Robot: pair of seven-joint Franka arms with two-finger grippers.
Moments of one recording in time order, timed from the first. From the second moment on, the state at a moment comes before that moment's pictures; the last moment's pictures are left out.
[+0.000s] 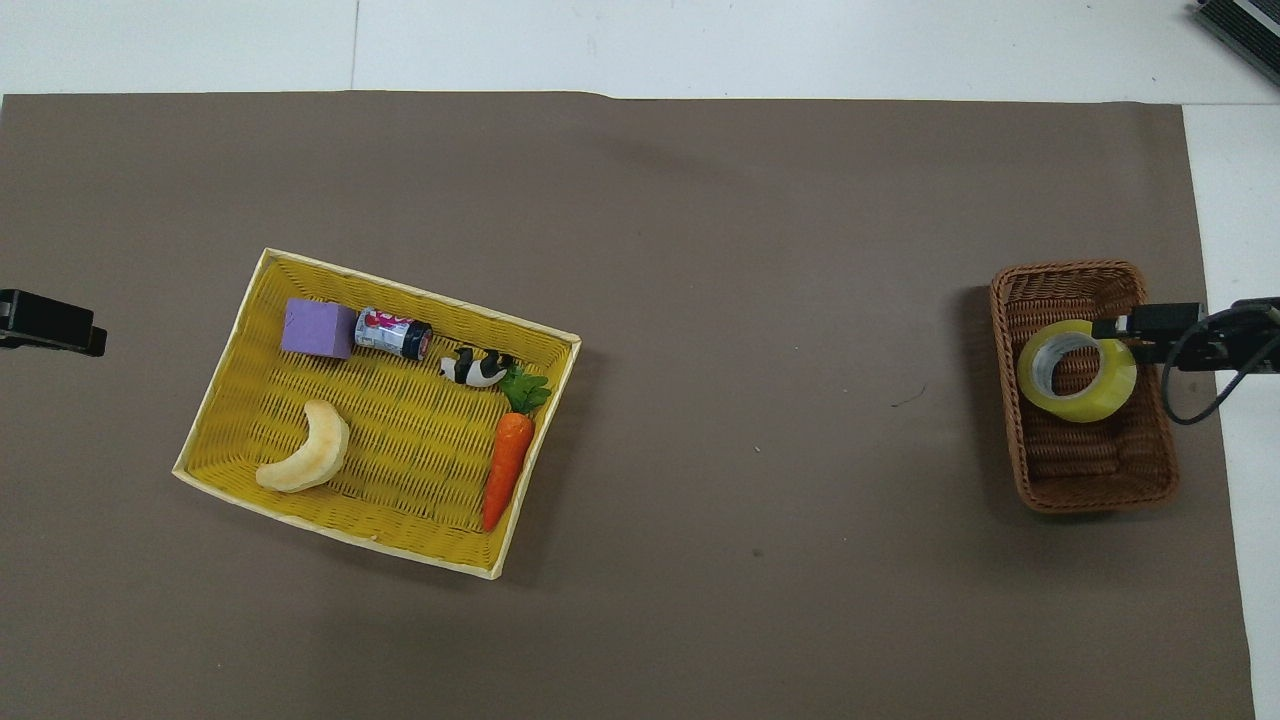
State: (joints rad) left arm 0.01 -0.02 0.02 -1.59 -0.01 1.55 0.11; right arm -0.37 0.31 -0.09 -1.80 0.64 1.88 -0.48
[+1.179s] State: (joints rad) left arm 0.01 -0.03 0.02 -1.59 -0.01 1.54 0.11; right arm -0.10 0.20 -0.07 -1.63 0.15 1.94 -0.16
